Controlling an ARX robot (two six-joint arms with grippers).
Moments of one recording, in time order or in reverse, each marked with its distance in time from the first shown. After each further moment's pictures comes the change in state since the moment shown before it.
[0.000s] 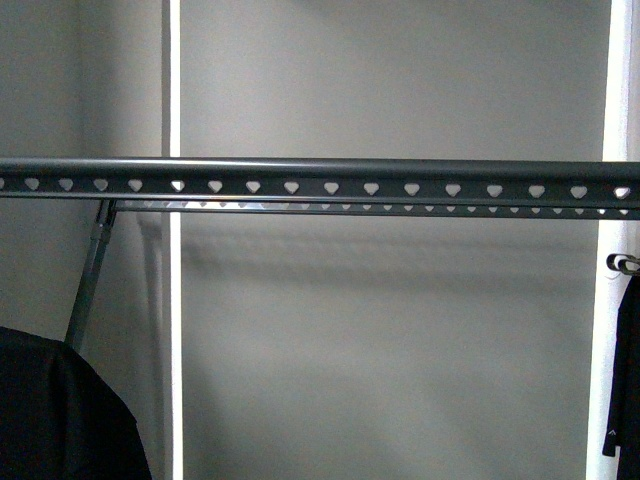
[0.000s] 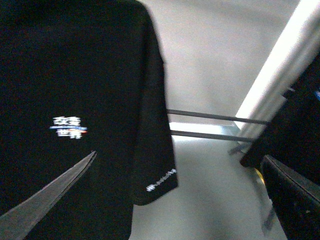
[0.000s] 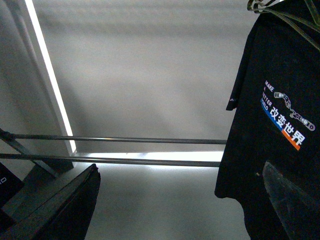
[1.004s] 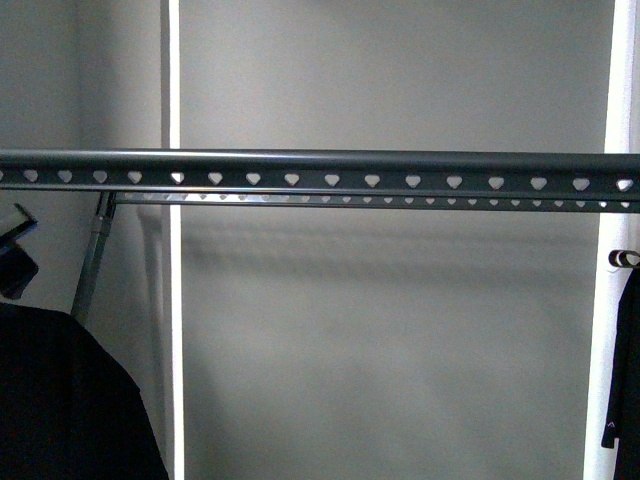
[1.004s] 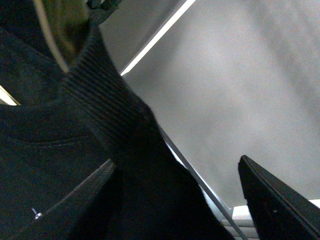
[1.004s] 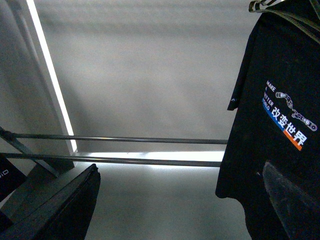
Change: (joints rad) left arm 0.063 1.138 0.924 -0.036 -0.331 -0.617; right arm 0.000 0.000 0.000 0.000 0.000 0.000
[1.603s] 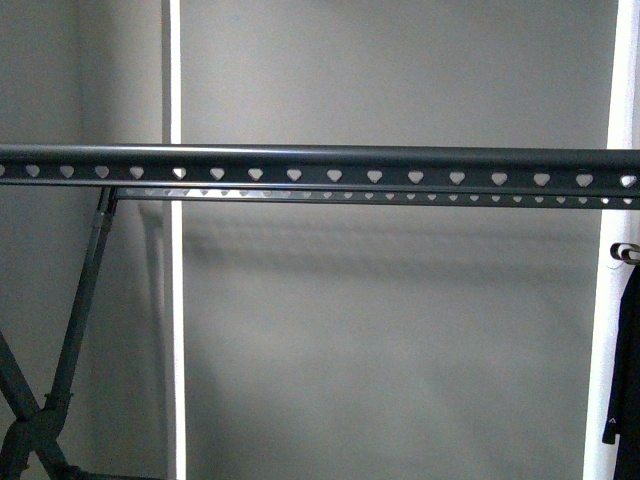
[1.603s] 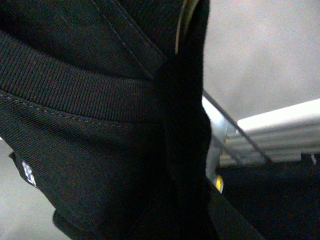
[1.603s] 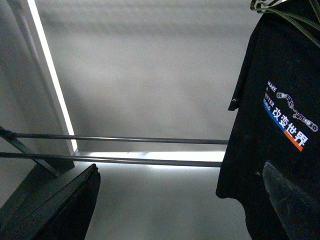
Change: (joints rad) left arm 0.106 -0.246 -0.303 -0.111 0.435 0.212; right arm 0.000 0.000 0.000 0.000 0.000 0.000
